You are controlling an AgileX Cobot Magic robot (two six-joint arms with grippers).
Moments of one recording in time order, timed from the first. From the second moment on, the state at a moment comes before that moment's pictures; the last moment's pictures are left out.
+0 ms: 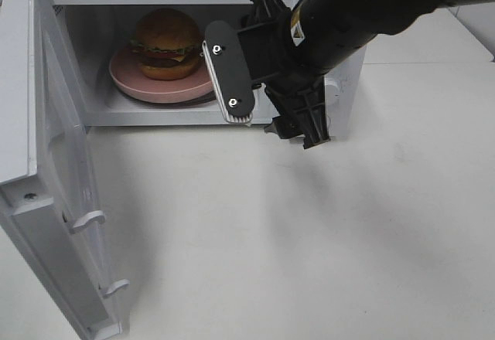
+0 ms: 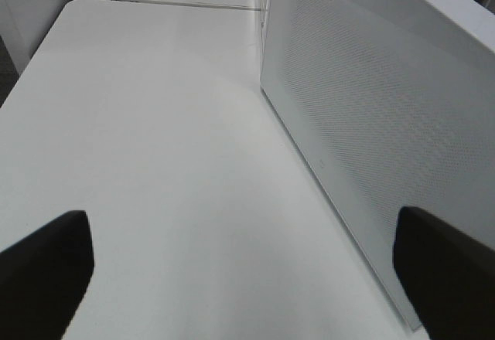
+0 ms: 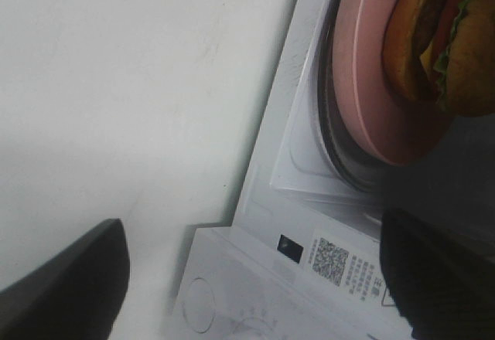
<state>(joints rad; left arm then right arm) 0.06 -0.01 -0.52 -0.10 1.07 0.03 0.69 1.72 -1.19 -0.32 0.41 -1.05</state>
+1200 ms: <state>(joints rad) 0.06 -0.01 -0.52 -0.10 1.07 0.03 0.71 2.20 -1.68 -0.32 0.43 -0.98</state>
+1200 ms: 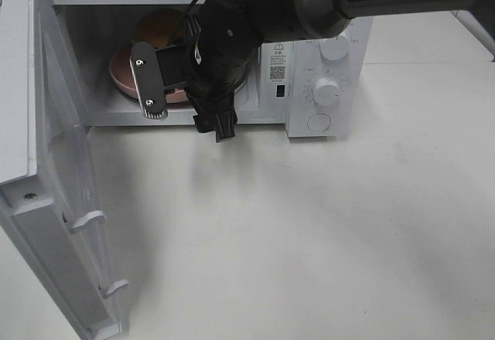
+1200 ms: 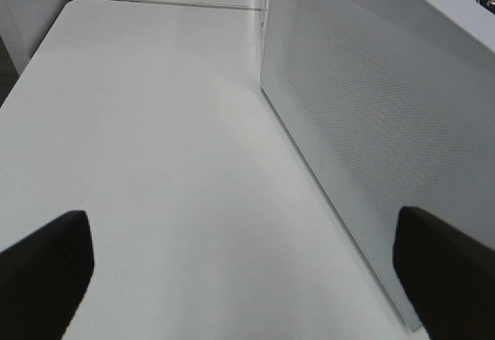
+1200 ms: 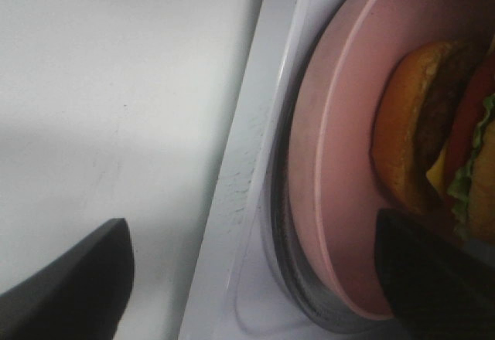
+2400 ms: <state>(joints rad) 0.06 -0.01 -0.52 -0.10 1.07 0.03 0.65 2.41 -1.92 -0.20 0.46 -0.97</state>
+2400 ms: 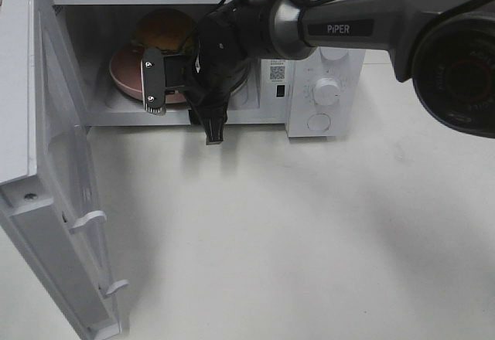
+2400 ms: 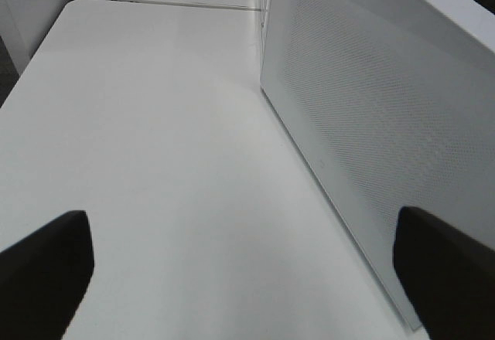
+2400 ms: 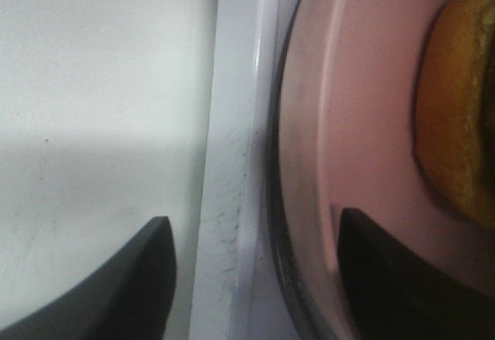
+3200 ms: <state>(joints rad) 0.06 -0.01 -0.52 -0.10 1.07 0.03 0.68 2.37 -1.90 -0.17 0.56 -1.12</state>
